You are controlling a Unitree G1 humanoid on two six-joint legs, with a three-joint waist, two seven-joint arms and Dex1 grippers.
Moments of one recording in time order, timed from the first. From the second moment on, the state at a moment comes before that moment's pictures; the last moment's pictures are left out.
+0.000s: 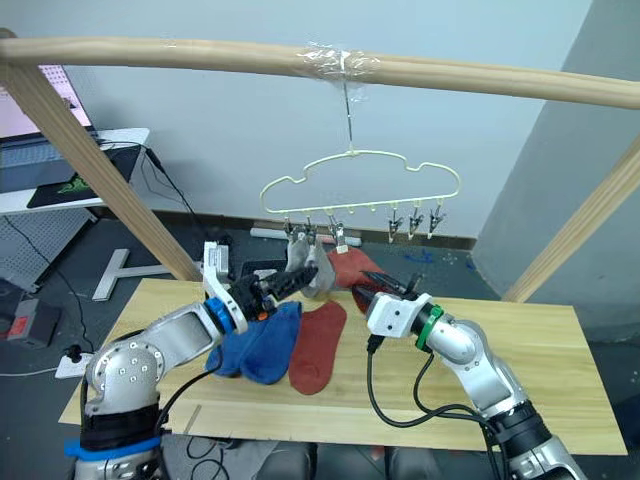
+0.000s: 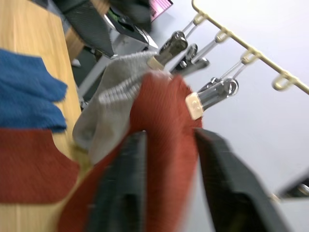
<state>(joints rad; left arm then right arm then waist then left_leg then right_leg) -0.20 0.44 0.14 -0.42 -0.97 0.98 -0.30 -0.26 -0.39 0.32 -0.02 -0.28 -0.28 0.44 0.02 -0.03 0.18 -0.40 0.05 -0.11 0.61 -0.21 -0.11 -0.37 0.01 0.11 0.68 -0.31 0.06</state>
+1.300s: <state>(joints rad) -0.19 0.56 0.00 -0.36 -0.54 0.38 -0.80 -0.43 0.10 0.03 -0.16 0.00 0.50 0.06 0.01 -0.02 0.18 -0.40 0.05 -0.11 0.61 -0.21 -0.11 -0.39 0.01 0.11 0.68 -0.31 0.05</state>
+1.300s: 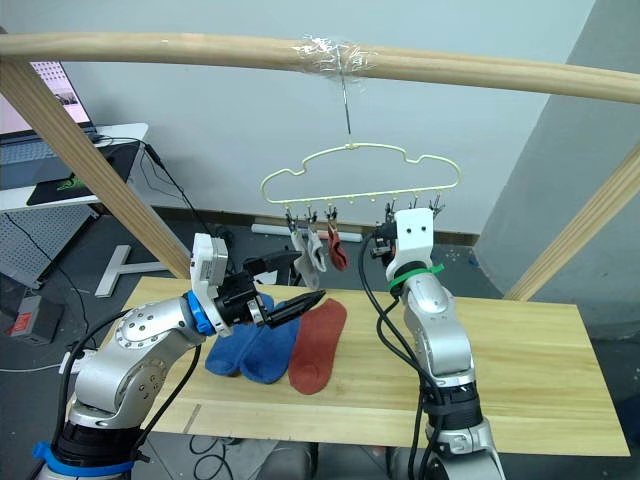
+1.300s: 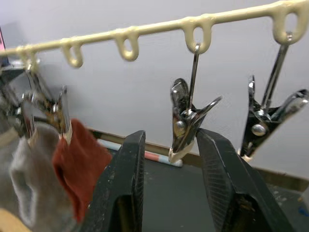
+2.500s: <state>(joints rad) -0.27 0.50 0.03 -0.38 -0.58 0.39 -0.76 -0.53 0.11 0.02 -0.05 0.06 0.46 0.06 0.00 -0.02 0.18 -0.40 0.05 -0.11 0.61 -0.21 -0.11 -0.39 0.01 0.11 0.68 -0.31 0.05</state>
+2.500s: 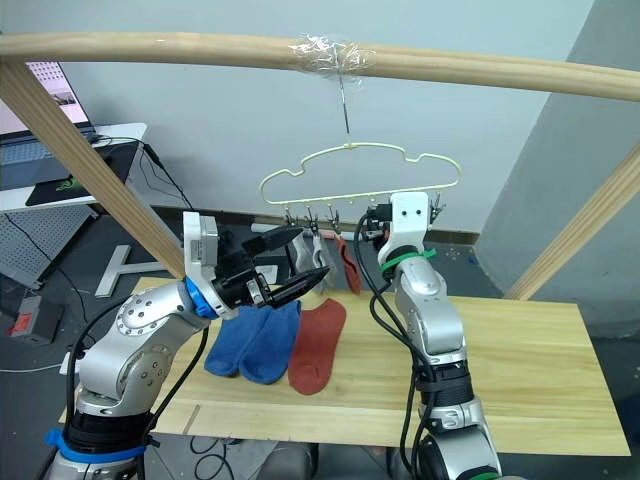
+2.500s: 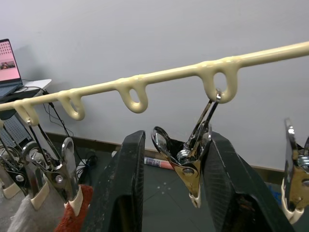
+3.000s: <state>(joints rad) -0.28 0.49 0.03 -0.39 -0.61 0.39 -0.75 -0.54 0.09 0.02 -0.04 0.06 0.44 0.06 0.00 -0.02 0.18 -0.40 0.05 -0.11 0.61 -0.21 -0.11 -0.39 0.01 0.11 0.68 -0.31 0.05</state>
